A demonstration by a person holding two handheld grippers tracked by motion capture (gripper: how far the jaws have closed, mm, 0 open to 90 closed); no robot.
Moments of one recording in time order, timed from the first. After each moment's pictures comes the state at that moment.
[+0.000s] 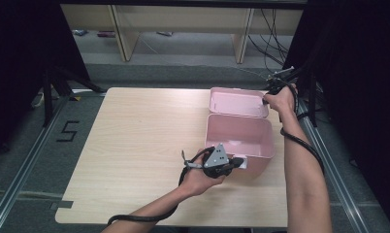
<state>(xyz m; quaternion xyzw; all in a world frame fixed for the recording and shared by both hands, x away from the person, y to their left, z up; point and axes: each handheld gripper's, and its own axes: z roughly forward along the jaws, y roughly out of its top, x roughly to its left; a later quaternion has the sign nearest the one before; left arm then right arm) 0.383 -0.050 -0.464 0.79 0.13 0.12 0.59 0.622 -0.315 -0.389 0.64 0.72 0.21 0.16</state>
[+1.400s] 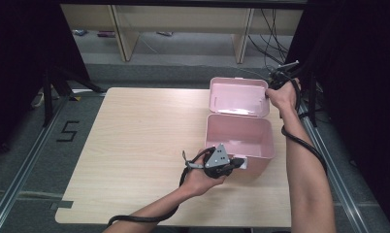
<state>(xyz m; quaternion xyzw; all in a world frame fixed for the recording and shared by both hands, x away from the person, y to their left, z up) 0.382 -0.052 -0.464 0.79 0.13 0.12 0.58 0.610 -0.309 -0.358 0.64 0.70 0.24 0.19</state>
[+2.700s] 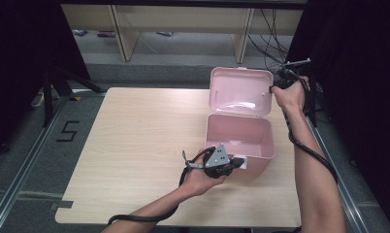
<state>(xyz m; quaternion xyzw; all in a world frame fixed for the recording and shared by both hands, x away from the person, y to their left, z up) 0.383 -0.052 -0.464 0.79 0.13 0.11 0.59 0.577 -0.312 -0.328 0.62 0.69 0.29 0.22</state>
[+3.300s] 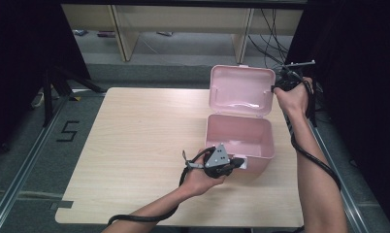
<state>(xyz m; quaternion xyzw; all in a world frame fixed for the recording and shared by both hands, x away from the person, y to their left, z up) 0.382 -0.052 -0.463 0.79 0.13 0.12 0.58 0.559 -0.313 -0.321 0.60 0.69 0.31 0.25</state>
